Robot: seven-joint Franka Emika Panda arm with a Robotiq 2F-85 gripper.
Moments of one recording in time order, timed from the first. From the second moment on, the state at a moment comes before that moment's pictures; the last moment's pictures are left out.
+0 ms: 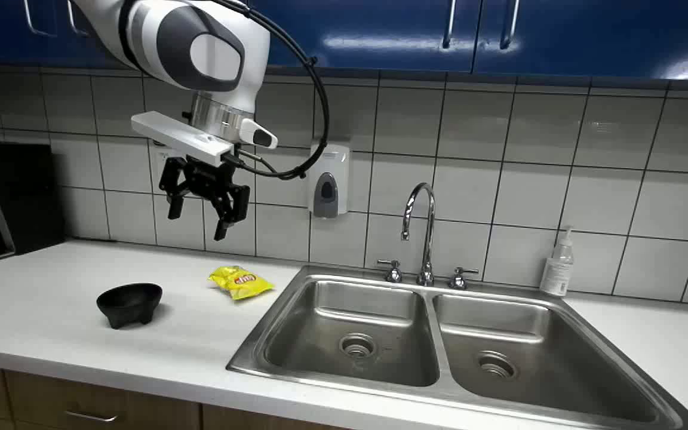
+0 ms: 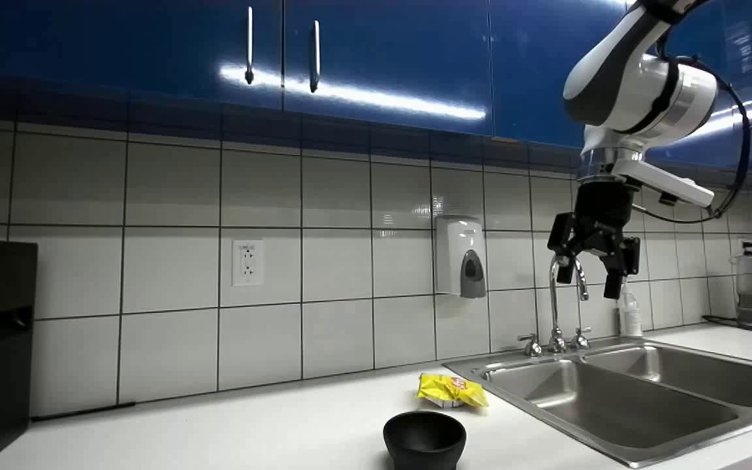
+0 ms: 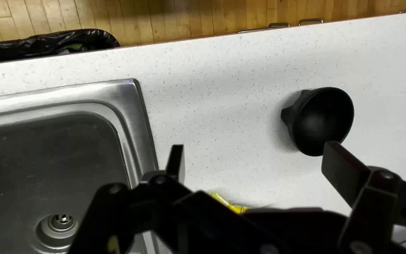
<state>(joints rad) 0.02 -0.39 -0.24 -2.51 0.23 2.09 -0.28</state>
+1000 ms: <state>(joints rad) 0.02 -0.46 -0.15 -2.65 0.23 2.35 -0.25</state>
